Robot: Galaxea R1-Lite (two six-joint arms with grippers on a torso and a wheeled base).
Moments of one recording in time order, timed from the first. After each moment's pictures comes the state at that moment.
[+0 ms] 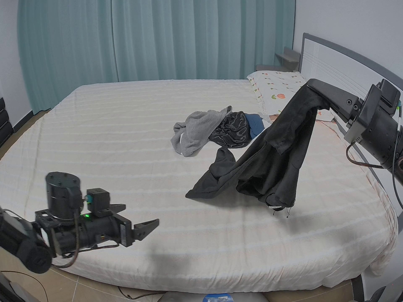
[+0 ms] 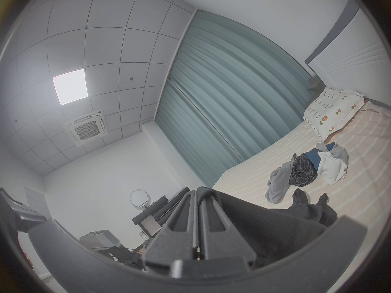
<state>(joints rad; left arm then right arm) -0.43 1.60 -0.34 -0.78 -0.11 -0.10 0.60 1.35 -0.69 -0.93 0.13 0.68</state>
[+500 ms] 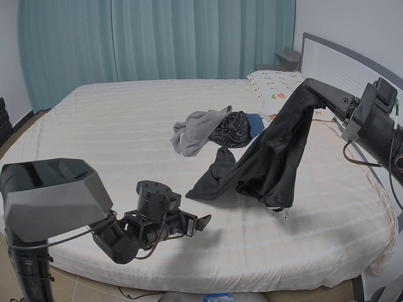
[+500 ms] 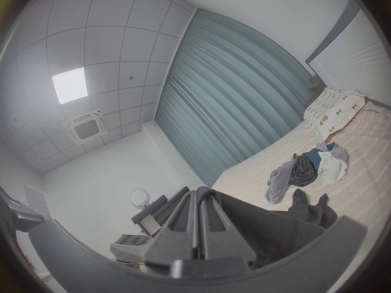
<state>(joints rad) -0.60 2.21 -0.73 -0.97 0.03 -0.13 0.60 1.37 -0.70 -0.93 0.14 0.68</state>
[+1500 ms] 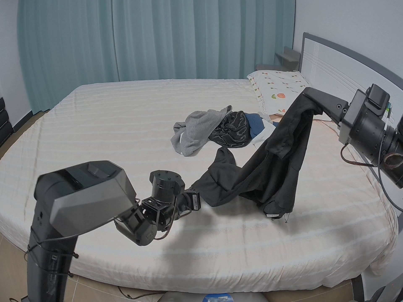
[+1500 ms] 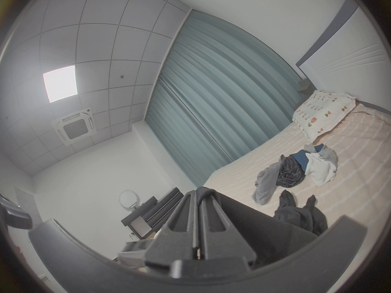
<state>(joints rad) -0.54 2.44 -1.06 -0.98 0.14 -0.32 0.52 1.41 -0.69 -0.93 0.14 0.68</state>
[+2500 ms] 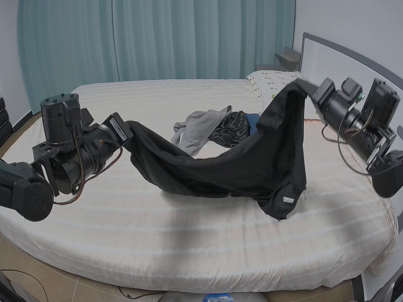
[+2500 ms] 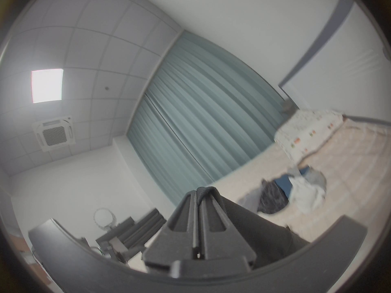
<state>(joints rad) -0.42 1.64 -0.81 -0.68 0.22 -0.67 0.37 1.71 -0.88 -1.07 0.07 0.69</state>
